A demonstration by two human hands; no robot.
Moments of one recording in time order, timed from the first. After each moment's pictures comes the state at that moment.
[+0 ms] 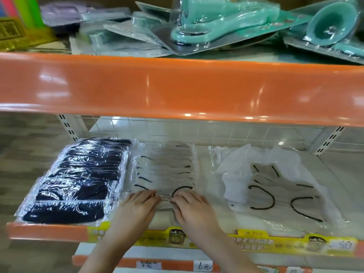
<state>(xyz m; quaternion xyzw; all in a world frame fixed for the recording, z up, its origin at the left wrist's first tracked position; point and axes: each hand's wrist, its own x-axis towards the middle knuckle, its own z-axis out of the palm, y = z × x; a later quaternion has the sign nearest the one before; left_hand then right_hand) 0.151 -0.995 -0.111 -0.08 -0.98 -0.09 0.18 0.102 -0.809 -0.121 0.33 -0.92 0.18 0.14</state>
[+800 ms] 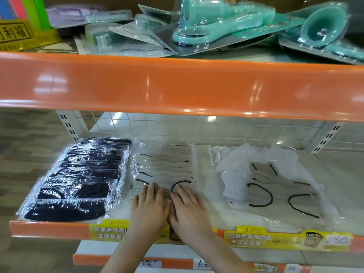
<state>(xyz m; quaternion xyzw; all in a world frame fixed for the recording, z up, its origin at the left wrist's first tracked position) 0.147 -0.955 -0.127 0.09 -0.99 -0.07 0.06 0.117 -0.822 -0.119 0.27 -0.95 0.15 0.08</state>
